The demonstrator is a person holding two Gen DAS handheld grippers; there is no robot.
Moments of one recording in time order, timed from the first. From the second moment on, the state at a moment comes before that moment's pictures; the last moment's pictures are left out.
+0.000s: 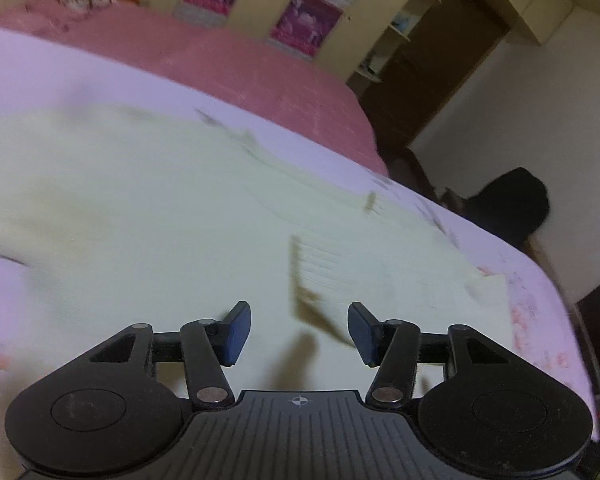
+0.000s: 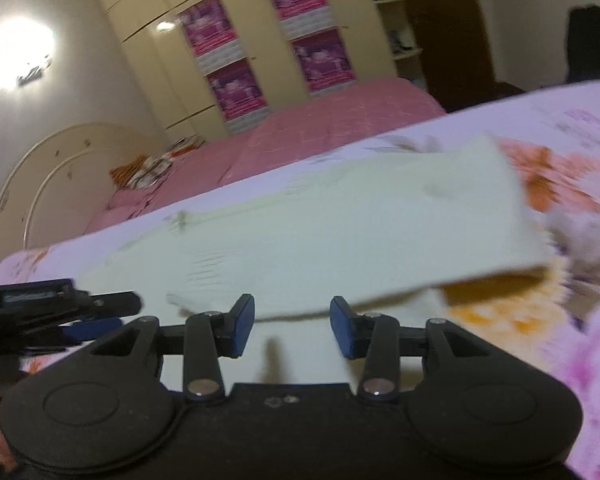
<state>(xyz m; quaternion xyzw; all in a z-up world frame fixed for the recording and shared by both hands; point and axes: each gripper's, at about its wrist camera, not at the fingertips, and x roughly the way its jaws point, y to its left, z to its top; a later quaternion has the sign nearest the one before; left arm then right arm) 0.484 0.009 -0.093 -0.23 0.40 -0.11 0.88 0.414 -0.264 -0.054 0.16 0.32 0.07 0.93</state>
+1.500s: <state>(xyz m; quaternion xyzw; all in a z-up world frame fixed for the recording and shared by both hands) 0.501 0.098 -0.107 -0.22 0.36 0.00 0.91 0.436 -0.351 -0.096 0.44 0.31 0.07 0.84</state>
